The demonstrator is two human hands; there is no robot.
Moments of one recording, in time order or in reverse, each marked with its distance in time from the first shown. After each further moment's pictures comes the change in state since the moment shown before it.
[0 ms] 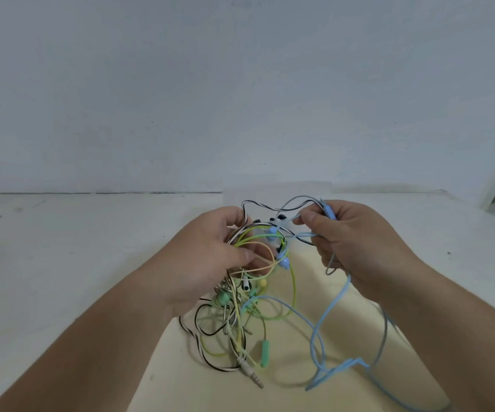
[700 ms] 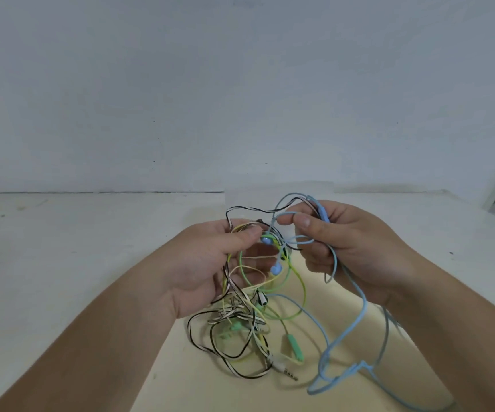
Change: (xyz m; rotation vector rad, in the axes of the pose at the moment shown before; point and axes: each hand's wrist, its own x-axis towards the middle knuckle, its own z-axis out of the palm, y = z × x) left_hand 0.003 0.000 0.004 -0.422 0.005 -0.250; right_hand -0.005 -0.007 0.002 0.265 -0.396 0.005
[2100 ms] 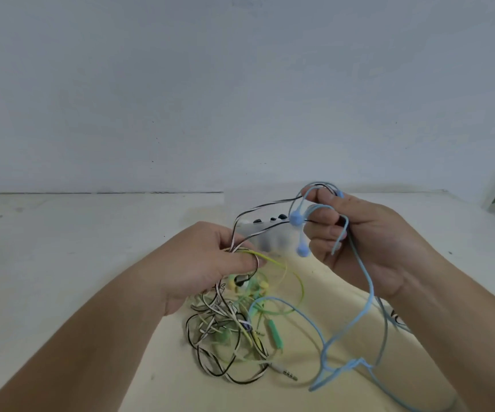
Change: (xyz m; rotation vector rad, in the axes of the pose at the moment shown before) left_hand 0.001 -0.001 -0.012 0.673 0.119 0.114; right_hand 0.002 -0.010 -0.003 0.483 0.129 0.057
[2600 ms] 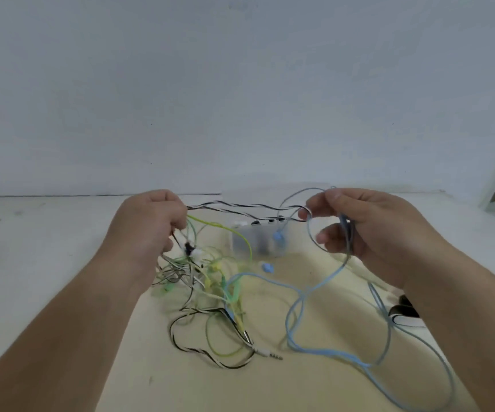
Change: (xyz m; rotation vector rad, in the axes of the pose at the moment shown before) left_hand 0.007 0.004 -0.036 -0.254 0.549 0.081; right_hand -0.006 -0.015 -0.008 -0.624 0.250 -0.140
